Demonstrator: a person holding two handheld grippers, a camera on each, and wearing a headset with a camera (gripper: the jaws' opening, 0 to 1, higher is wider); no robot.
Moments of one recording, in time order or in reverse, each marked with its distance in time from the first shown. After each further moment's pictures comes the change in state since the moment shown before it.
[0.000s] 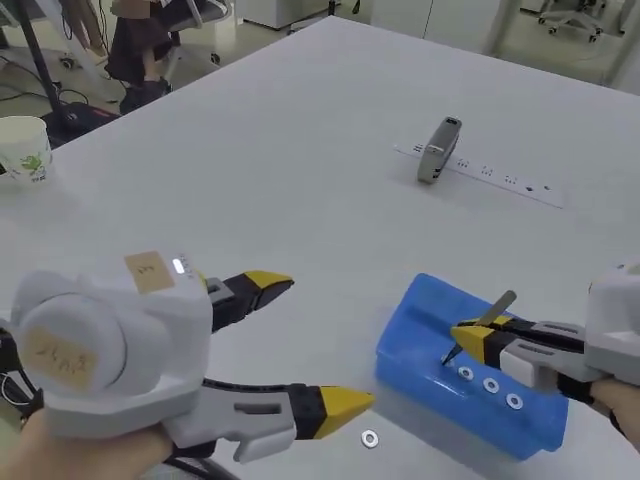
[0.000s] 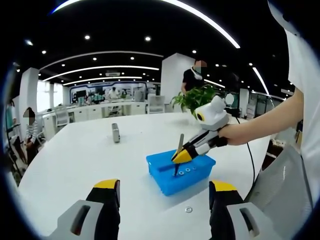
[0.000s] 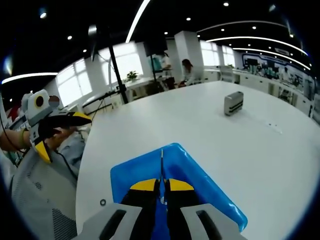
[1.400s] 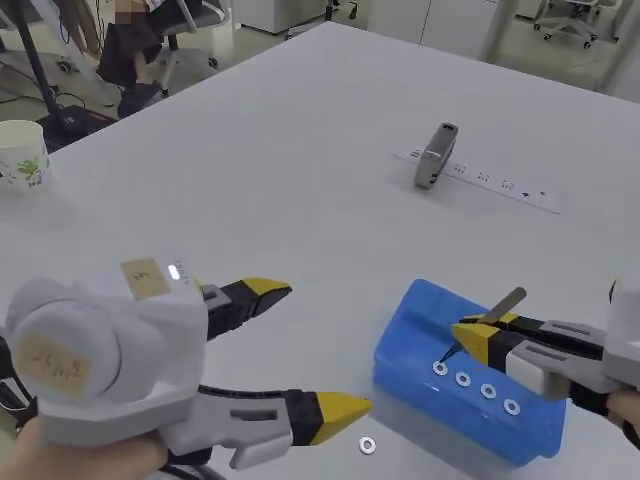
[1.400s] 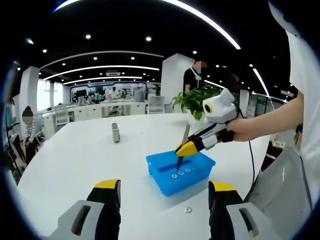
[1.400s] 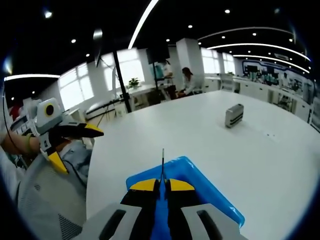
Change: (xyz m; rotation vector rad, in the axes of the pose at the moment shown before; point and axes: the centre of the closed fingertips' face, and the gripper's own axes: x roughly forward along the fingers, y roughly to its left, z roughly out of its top) left arm -0.001 0.001 0.000 -0.009 -0.003 -0.002; right arm -0.021 0.022 0.026 -0.016 -0.071 -0.001
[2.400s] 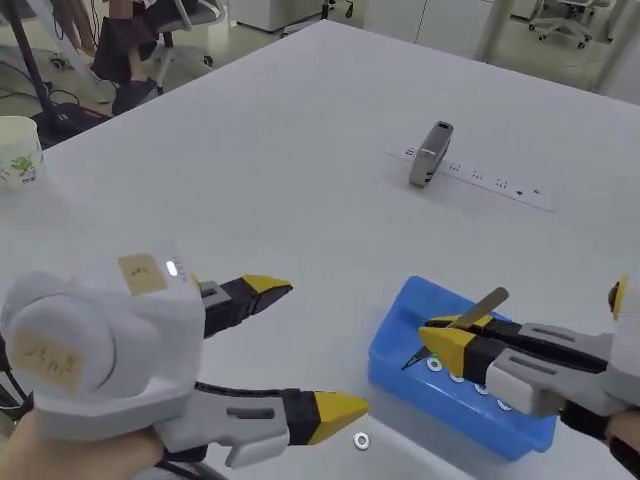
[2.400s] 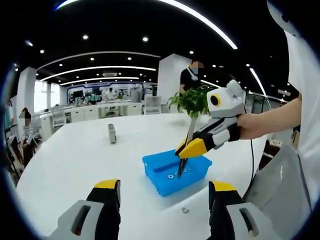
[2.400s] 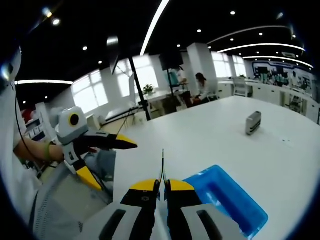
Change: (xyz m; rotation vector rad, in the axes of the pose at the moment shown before) left arm 0.001 -0.008 0.002 0.014 -0.002 -0.033; right arm 0.000 0.062 0.017 -0.001 -0.048 0.139
